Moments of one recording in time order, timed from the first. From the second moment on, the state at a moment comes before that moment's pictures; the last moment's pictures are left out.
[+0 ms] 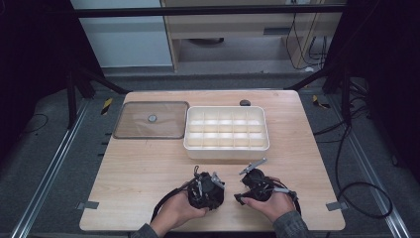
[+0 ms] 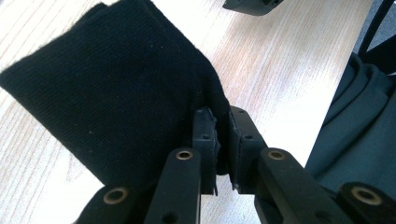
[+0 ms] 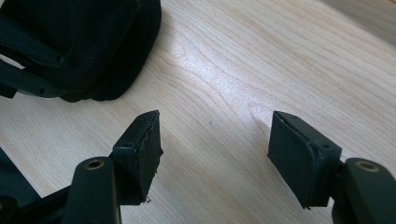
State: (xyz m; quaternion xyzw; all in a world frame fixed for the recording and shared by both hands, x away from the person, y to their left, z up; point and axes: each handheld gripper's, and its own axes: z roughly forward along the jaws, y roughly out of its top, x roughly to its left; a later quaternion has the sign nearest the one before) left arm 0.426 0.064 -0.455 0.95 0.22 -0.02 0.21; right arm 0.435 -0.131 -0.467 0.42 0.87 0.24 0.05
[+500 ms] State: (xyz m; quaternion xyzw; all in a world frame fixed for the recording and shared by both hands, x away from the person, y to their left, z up) left arm 0.428 0.064 -0.456 0.95 0.22 -0.02 0.21; right arm 0.435 -0.132 -0.467 0.42 0.87 0.24 0.05
